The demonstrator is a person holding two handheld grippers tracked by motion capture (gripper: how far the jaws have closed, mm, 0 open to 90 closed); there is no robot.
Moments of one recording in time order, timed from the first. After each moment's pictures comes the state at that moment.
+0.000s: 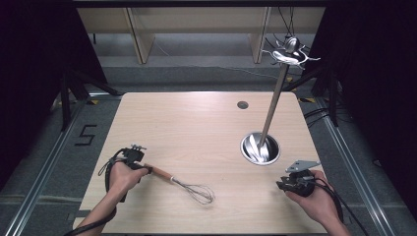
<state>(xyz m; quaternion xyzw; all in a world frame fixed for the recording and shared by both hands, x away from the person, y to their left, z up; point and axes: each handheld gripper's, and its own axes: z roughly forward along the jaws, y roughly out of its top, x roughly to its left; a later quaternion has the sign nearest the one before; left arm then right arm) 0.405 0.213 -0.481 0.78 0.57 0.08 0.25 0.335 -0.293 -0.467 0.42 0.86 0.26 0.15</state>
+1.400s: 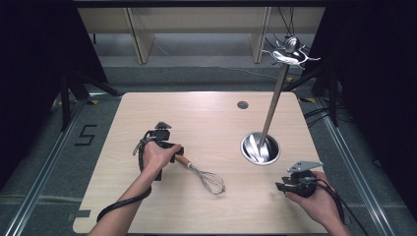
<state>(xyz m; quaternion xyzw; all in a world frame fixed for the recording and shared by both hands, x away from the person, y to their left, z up) 0.456 0.131 -0.457 0.72 0.65 0.07 0.23 0.333 -0.294 -0.470 0.44 0.84 0.28 0.14</state>
